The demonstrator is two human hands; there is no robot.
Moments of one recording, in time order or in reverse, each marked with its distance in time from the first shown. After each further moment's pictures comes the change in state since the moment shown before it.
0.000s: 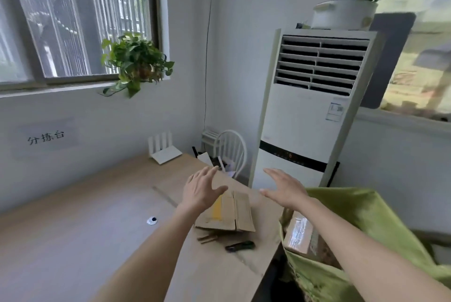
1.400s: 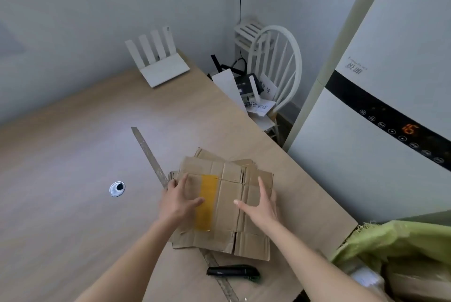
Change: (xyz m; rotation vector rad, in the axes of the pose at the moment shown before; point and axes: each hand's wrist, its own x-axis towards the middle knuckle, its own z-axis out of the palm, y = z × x) left_hand 0.243 -0.167 0.376 -0.042 -0.344 -0.801; right_hand 0.373 0.146 0.385 0.606 -0.580 0.398
